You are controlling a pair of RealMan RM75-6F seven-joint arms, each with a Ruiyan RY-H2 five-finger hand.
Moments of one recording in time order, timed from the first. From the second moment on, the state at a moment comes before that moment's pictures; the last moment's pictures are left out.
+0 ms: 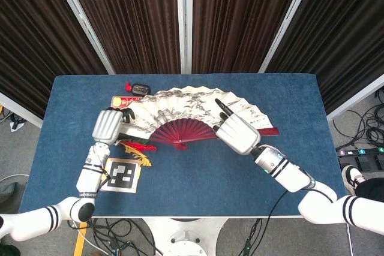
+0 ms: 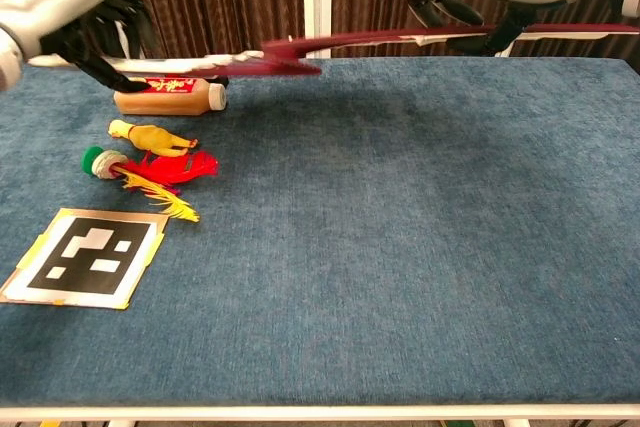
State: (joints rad) left arm -0.66 -1.62 -0.25 -1.37 1.13 1.17 0.23; right arm 0.88 -1.23 0.11 -1.62 -1.49 0.97 -0.62
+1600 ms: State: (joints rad) left arm -0.55 -1.50 -0.24 -1.43 1.18 1.29 0.22; right arm 0.60 -1.18 0.00 -1.78 -1.30 1.07 -0.63
